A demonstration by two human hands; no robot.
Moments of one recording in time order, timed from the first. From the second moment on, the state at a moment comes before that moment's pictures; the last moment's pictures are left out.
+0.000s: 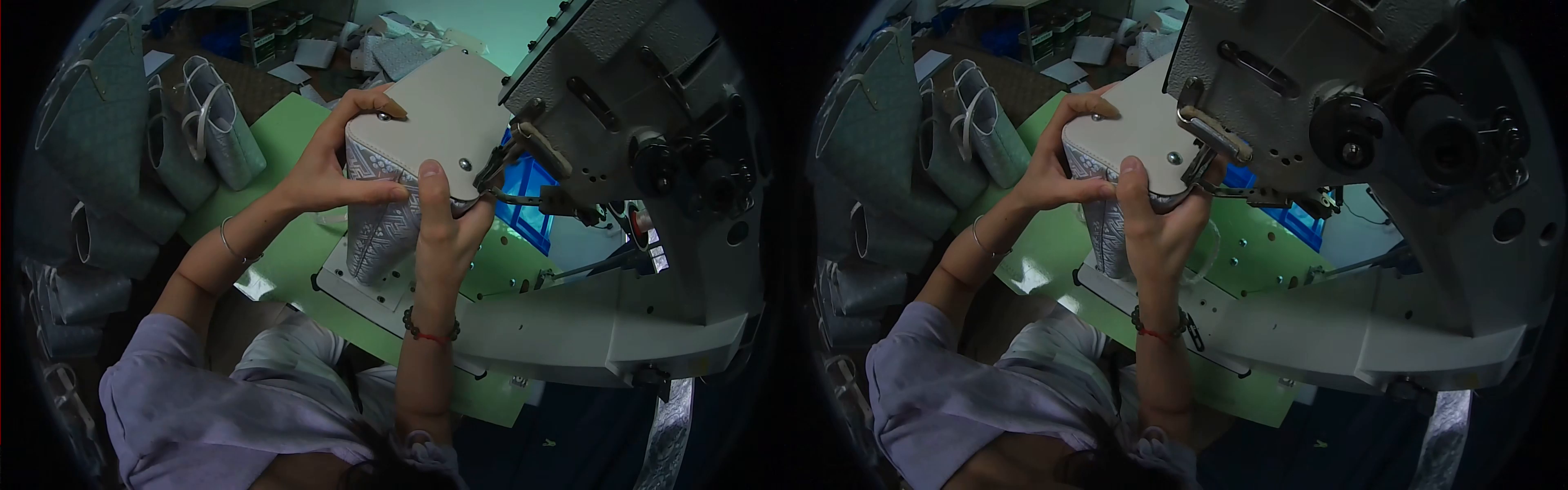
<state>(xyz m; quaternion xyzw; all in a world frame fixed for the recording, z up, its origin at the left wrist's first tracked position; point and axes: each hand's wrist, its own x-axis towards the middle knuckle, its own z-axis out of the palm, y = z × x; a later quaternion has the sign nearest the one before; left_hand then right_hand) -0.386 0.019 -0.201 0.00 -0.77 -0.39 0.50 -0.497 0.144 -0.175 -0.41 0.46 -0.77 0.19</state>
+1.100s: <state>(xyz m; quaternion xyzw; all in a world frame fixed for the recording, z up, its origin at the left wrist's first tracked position) -0.309 0.136 -0.147 0.07 -0.95 -0.07 0.30 -0.550 0.165 -0.177 -0.51 0.39 -0.66 0.39</state>
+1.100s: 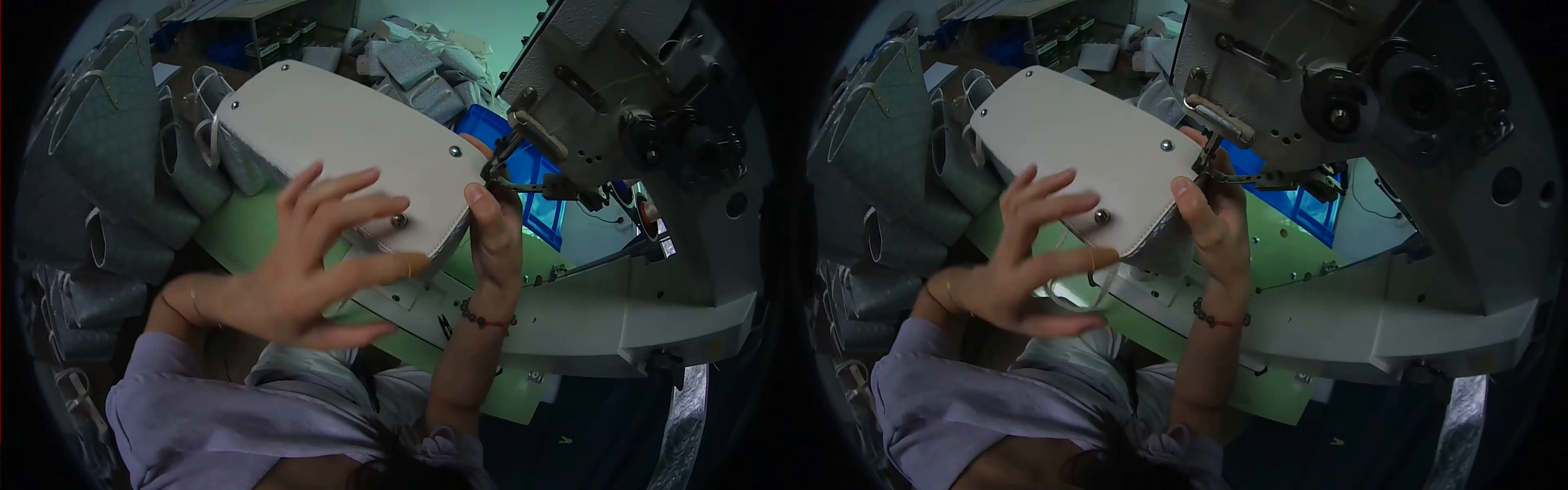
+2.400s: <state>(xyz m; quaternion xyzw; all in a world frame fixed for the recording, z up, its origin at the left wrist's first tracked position) -0.379 0.020 -0.097 -0.21 -0.96 -0.09 0.19 -0.476 0.220 -0.176 -0.61 0.58 -0.51 -0.16</state>
